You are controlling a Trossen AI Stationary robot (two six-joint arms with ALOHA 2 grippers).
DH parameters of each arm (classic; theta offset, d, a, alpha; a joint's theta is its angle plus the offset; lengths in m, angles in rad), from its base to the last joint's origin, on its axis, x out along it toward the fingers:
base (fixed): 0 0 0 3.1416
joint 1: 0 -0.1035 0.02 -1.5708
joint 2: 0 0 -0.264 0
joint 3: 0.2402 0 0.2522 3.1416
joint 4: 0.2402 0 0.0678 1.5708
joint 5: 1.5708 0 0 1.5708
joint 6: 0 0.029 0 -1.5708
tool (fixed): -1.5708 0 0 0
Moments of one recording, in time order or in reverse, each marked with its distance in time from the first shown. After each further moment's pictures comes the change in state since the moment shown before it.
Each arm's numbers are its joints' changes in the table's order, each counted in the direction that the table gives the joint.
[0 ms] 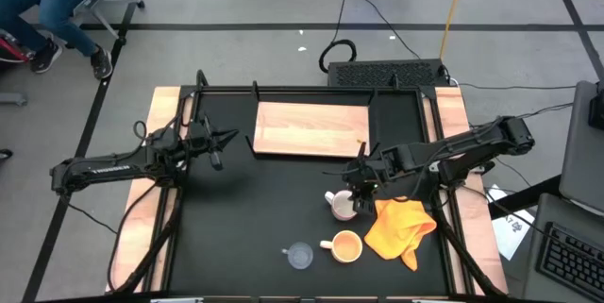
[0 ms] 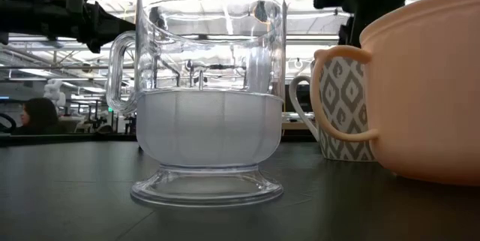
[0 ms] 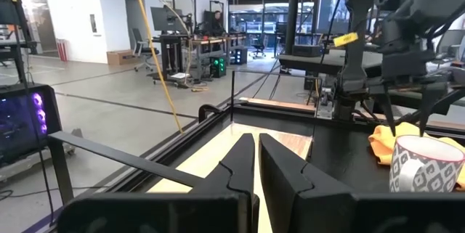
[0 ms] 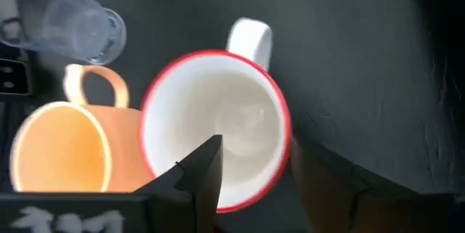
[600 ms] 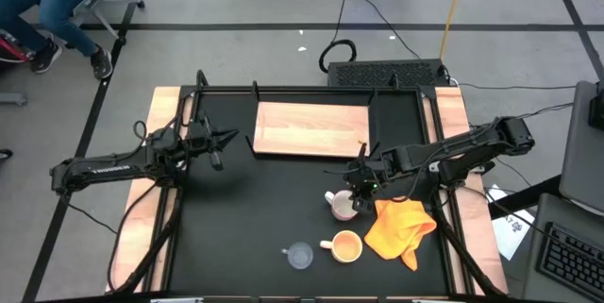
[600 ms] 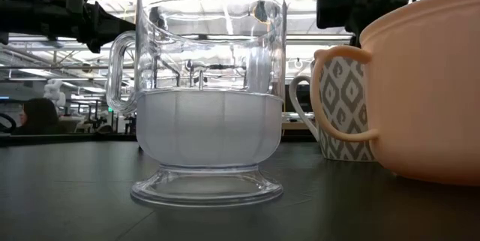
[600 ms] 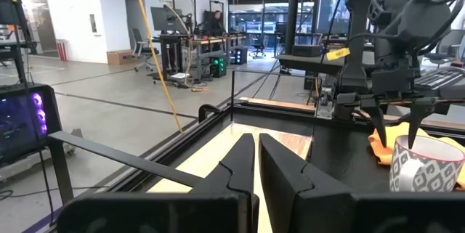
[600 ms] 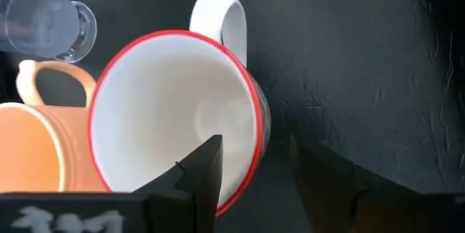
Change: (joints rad) left arm 0.000 0.000 0.000 0.000 0.000 0.000; right arm 0.021 0.000 -0.099 -0.097 0.003 0.021
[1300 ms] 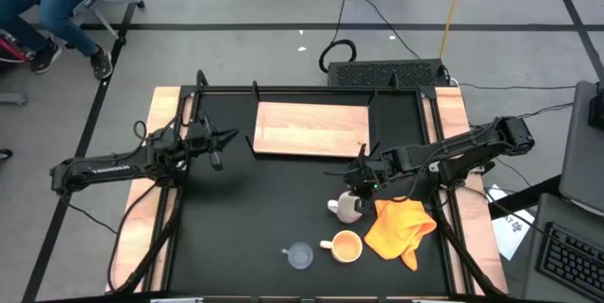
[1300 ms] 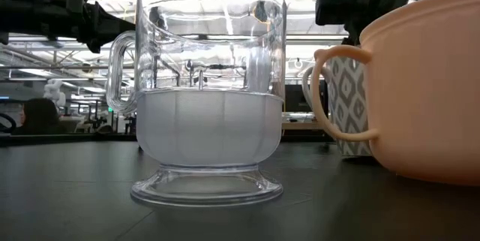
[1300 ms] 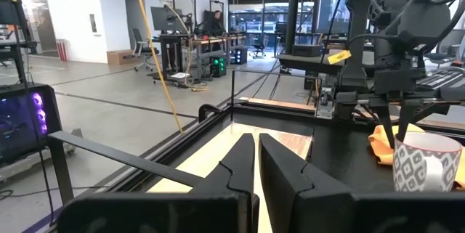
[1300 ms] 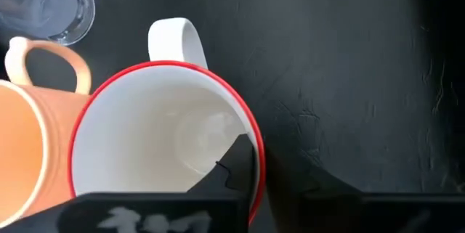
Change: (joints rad) left arm 0.000 0.000 0.000 0.001 0.000 0.000; right arm 0.000 0.000 -0.003 -0.009 -0.015 -0.120
